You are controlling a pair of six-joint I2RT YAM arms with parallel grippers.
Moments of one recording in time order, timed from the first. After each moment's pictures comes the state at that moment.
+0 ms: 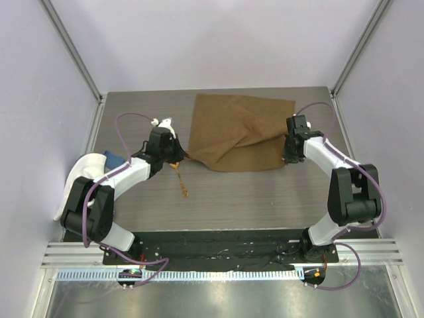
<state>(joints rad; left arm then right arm) -0.38 1.50 0.84 0.01 0.05 -0.50 0.12 1.63 1.05 -0.52 0.18 0.36</state>
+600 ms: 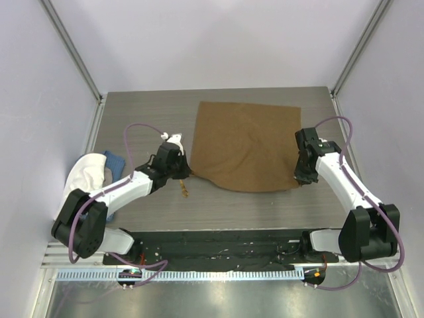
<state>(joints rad) -0.53 1.38 0.72 -0.06 -0.02 -0.50 0.12 1.30 0.97 -0.96 0.26 0.49</state>
